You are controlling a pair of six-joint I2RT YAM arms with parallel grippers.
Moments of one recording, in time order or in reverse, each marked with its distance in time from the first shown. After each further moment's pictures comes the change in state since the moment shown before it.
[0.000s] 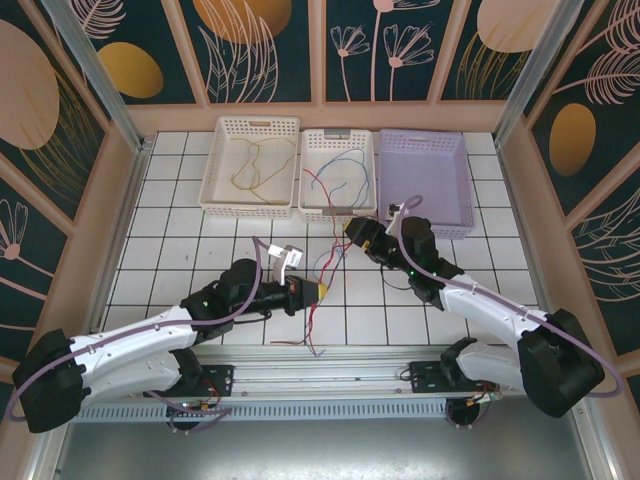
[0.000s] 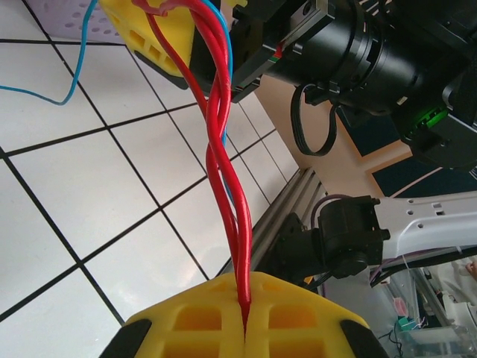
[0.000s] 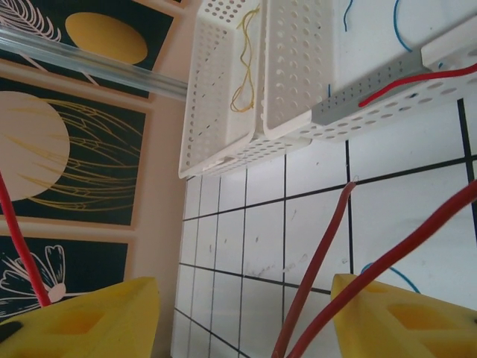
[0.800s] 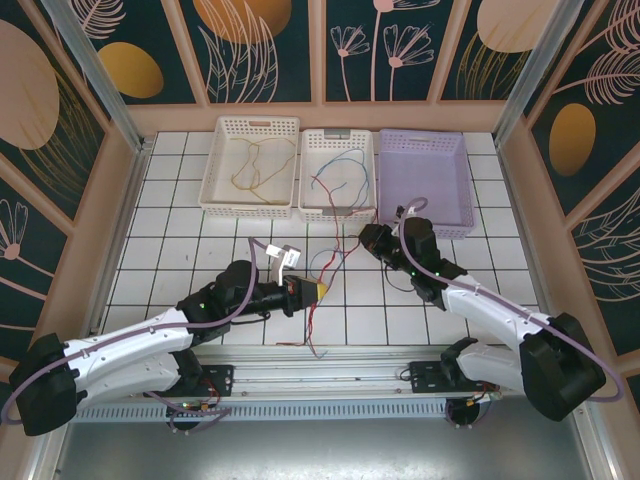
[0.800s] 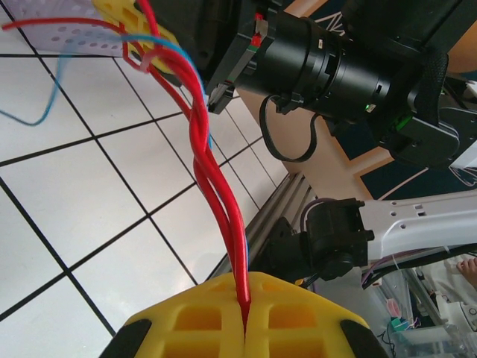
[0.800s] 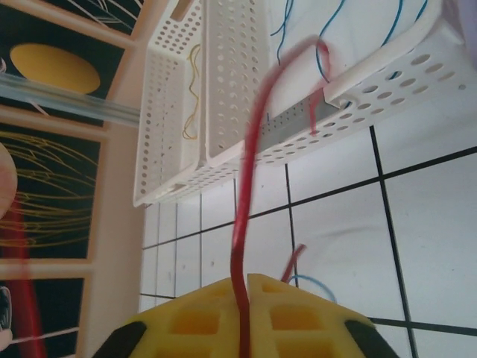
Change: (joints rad) left arm -0.012 -0.039 0.000 -0.001 -0.008 0.000; right arm -0.023 -0.022 0.002 -0.112 0.101 -0.031
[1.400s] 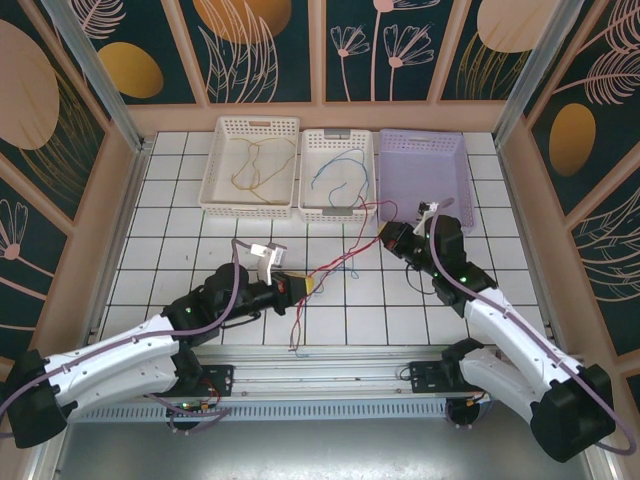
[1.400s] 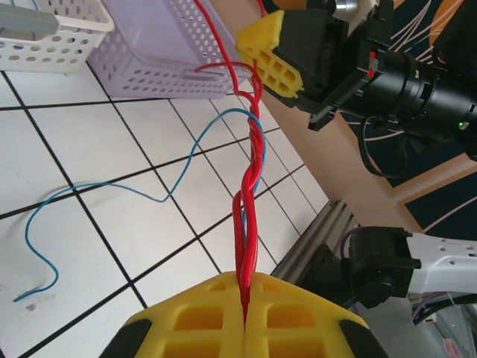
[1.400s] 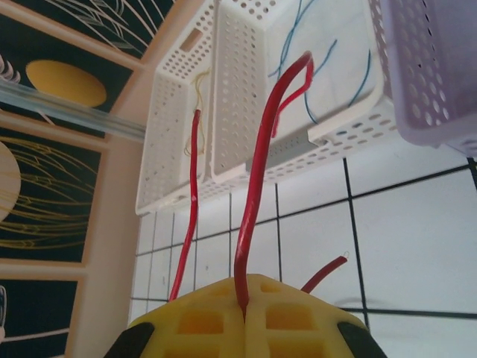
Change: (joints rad) left arm 0.000 -0.128 0.010 -0.160 -0.161 0.072; right arm -0.125 -0.228 0.051 -0.292 -0.056 -0.127
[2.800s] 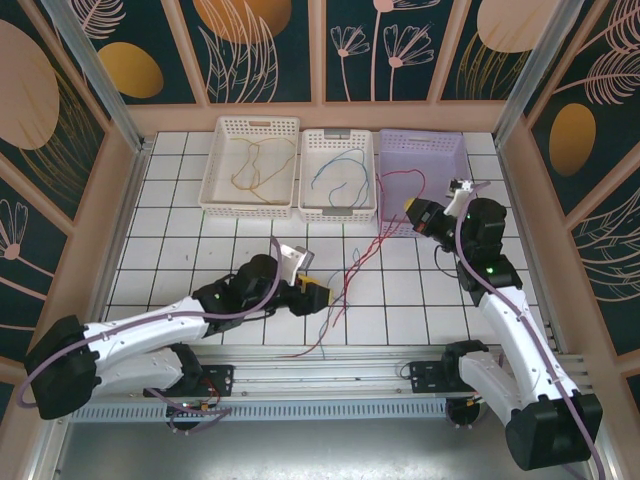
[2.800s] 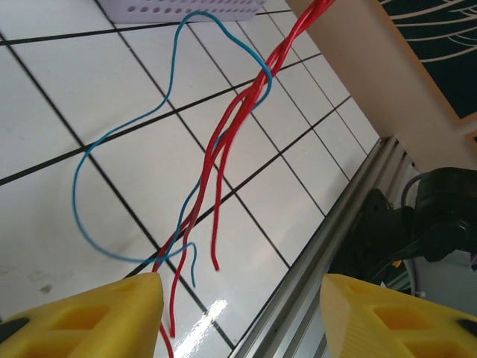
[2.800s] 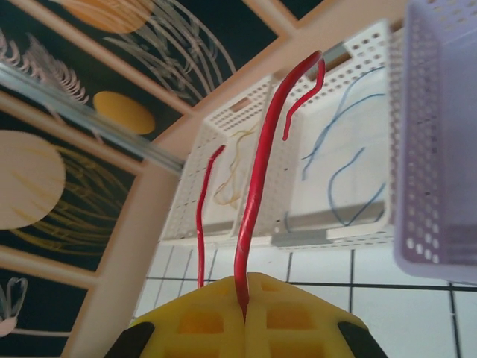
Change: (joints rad) left arm -0.005 0.288 0.073 0.024 0.081 0.113; right arm -0.282 -0.035 0.112 0.027 -0.298 -0.209
